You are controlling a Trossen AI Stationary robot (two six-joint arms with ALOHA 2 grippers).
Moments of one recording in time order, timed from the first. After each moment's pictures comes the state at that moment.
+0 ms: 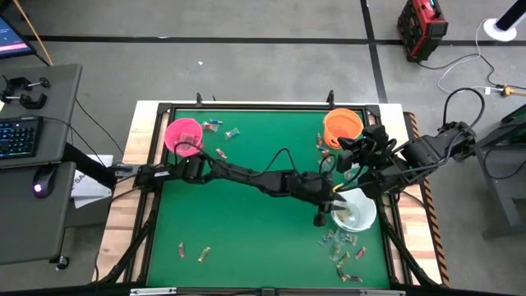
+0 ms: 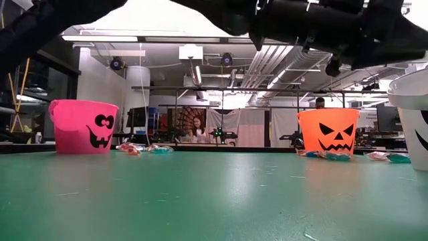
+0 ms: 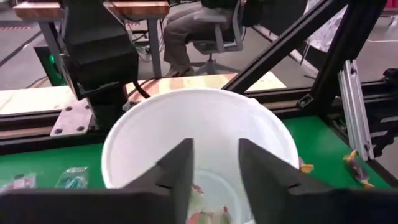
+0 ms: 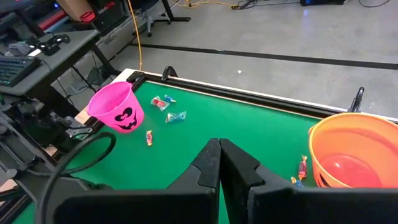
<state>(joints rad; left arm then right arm) -0.12 2.49 2.10 0.11 0.08 0.02 0.51 1.24 1.56 -1.47 1.04 1.46</state>
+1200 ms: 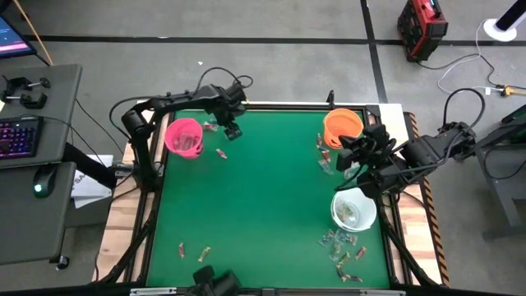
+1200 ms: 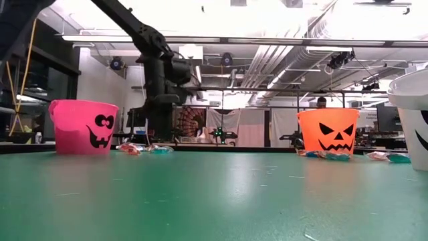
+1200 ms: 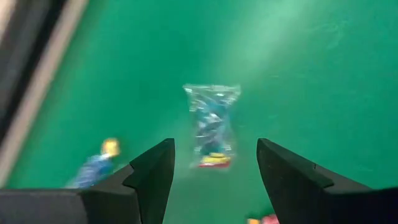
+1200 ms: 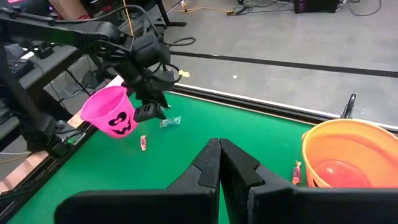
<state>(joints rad) 0.68 1.90 1.37 -0.89 0.02 0.14 0.49 1.25 1.56 -1.49 1.06 1.46</state>
